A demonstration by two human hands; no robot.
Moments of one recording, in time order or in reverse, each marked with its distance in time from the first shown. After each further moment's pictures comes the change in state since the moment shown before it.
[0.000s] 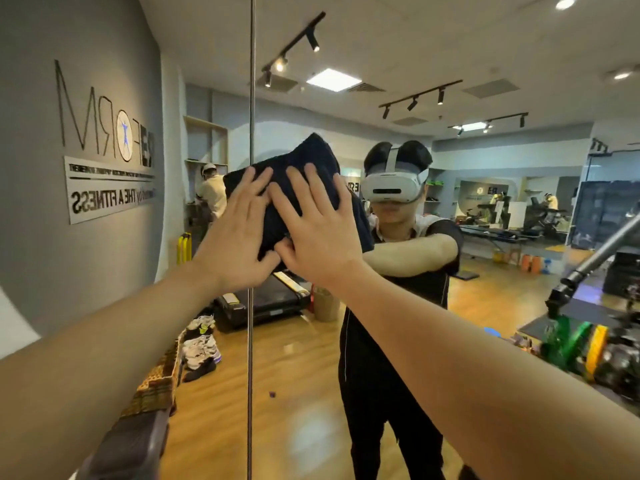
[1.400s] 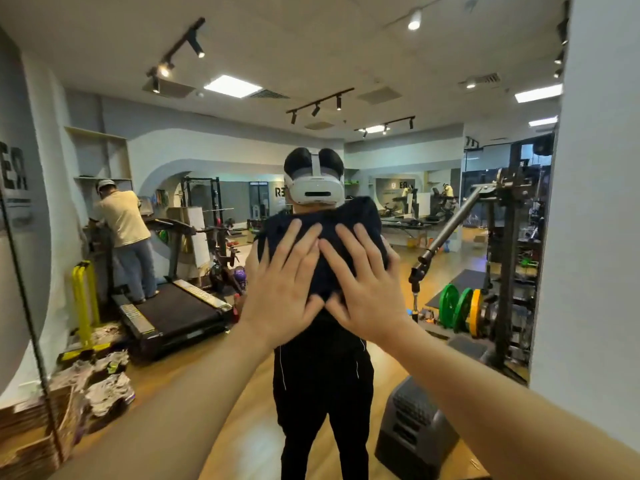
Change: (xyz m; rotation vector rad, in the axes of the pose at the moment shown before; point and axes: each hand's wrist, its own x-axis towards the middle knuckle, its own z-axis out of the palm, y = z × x) left_hand 0.071 0.335 0.126 -0.043 0.108 0.238; right_hand -0.253 0.271 -0.106 -0.113 0.027 0.157
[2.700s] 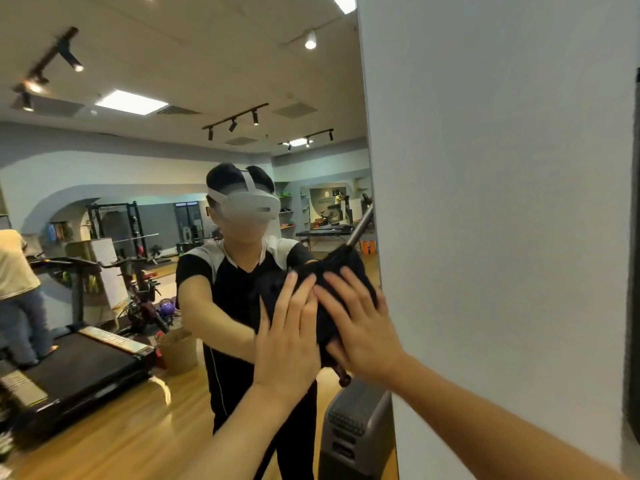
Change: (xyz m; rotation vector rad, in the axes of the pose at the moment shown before) left_hand 0.083 0.224 0.092 -0.155 0.046 -0.004; right_hand -0.117 0.198 -0.052 0.017 -0.113 0.038
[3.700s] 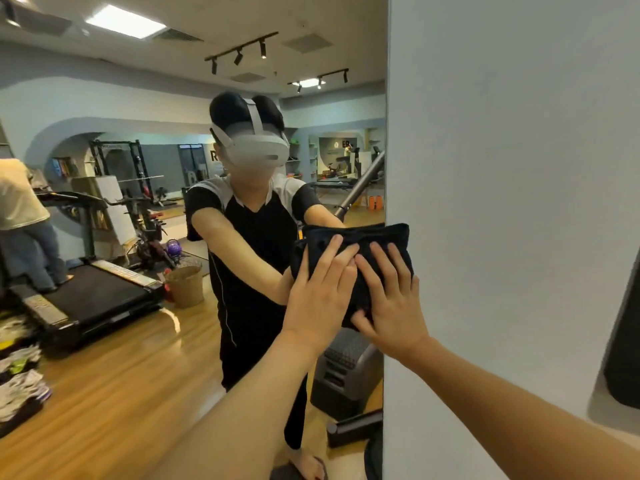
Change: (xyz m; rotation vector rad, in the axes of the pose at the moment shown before) left_hand -0.030 0.040 0.036 0.099 -0.064 0.128; right_hand -0.093 0.001 0.006 0.012 -0.070 0.223
